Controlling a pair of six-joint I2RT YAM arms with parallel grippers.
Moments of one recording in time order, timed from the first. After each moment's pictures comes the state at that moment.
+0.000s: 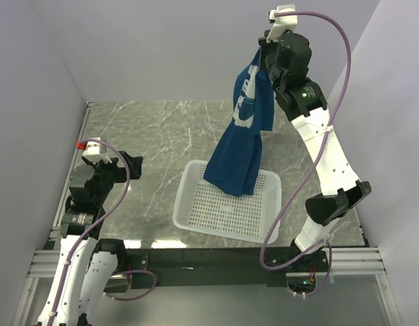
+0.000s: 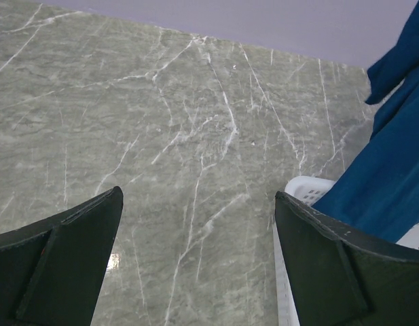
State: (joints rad) left arm -0.06 0.54 0.64 -0.27 0.13 -0.31; right arm 0.42 1.71 2.17 -0.42 0.36 -0.11
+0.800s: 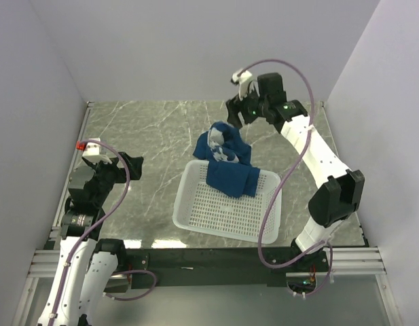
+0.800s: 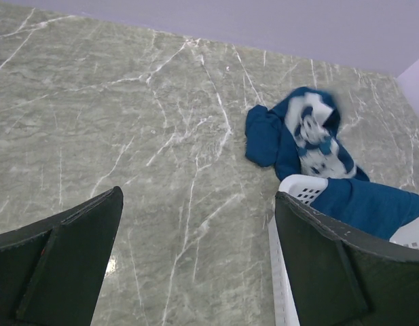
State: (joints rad) left arm -0.06 0.53 0.64 -0.27 0.15 -0.31; right arm 0.36 1.69 1.73 -0.60 -0.30 -0.26
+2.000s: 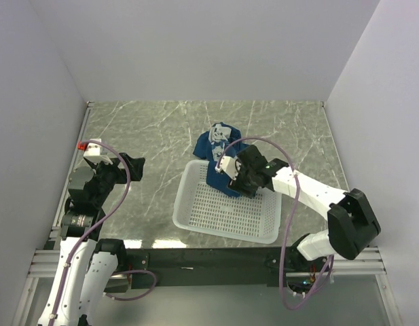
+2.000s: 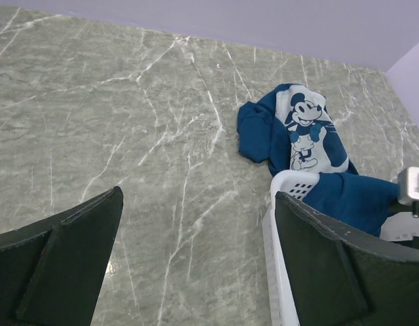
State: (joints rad) left arm -0.06 0.52 0.64 -0.27 0.19 -0.31; right arm 0.62 1.39 0.91 -0.58 -0.05 -0.59
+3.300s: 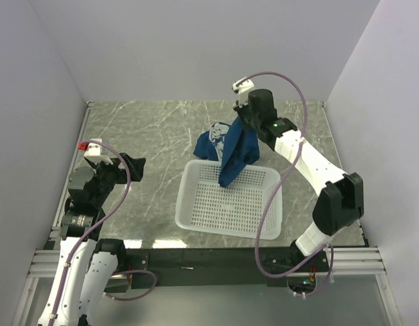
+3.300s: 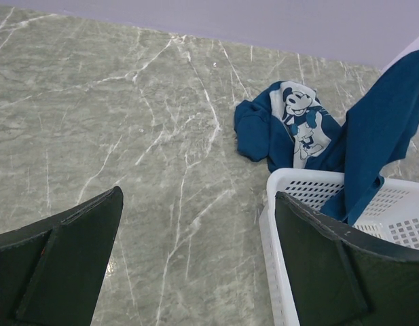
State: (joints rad) left arm -0.06 0.52 0.64 -0.27 0.20 -0.31; right arm 0.44 1.59 1.43 -0.31 0.10 -0.21
